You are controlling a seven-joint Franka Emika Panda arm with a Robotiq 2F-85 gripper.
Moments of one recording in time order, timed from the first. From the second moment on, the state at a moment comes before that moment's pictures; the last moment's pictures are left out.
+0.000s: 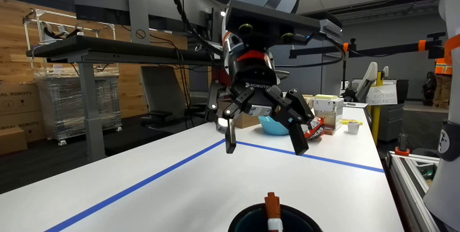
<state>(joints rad) 0.07 -0.09 0.11 -2.70 0.80 1.98 0.29</state>
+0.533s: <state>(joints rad) 0.10 -0.01 0.12 -2.70 0.80 2.06 0.28</state>
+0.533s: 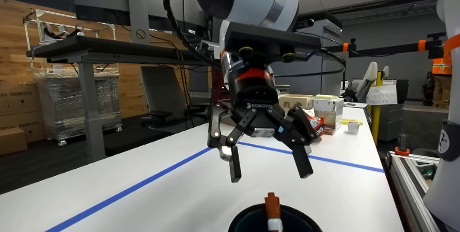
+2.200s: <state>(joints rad) 0.12 0.07 0.13 -2.70 0.84 2.14 0.28</state>
